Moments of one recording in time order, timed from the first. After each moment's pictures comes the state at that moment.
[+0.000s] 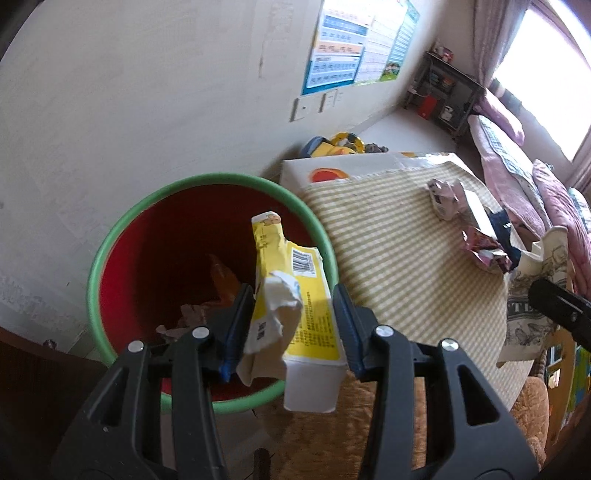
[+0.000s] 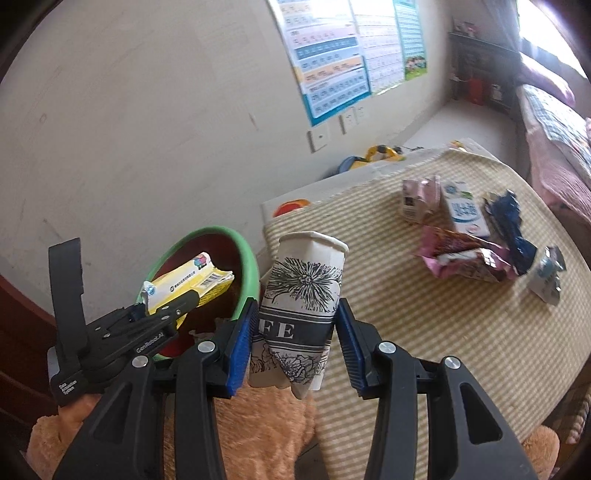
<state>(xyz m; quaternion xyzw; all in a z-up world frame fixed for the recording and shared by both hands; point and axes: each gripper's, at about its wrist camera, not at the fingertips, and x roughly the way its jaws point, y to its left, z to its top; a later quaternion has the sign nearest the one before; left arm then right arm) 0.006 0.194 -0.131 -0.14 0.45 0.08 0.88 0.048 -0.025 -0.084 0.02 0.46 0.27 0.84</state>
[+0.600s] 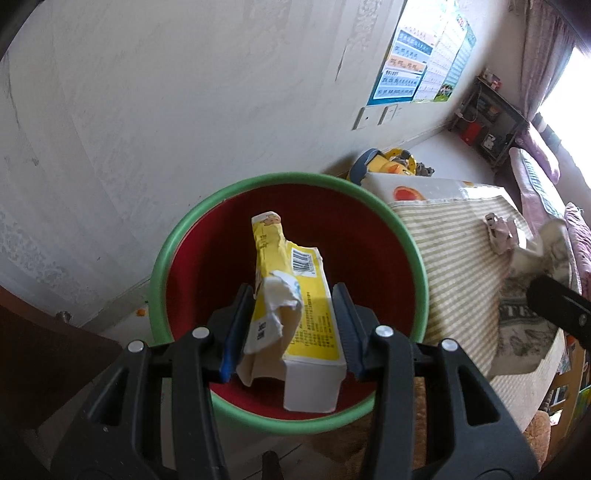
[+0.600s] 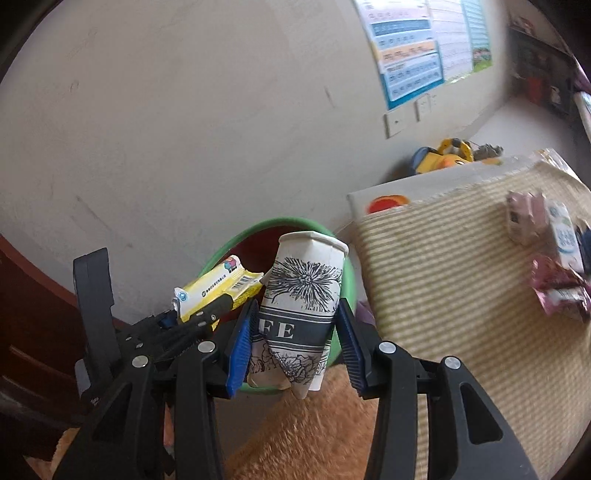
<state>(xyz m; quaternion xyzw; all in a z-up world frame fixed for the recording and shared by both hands) -0.009 0.265 -0.147 -0.18 0.45 0.16 0.86 0.069 0.073 -0.100 0.01 0.49 0.37 0.79</state>
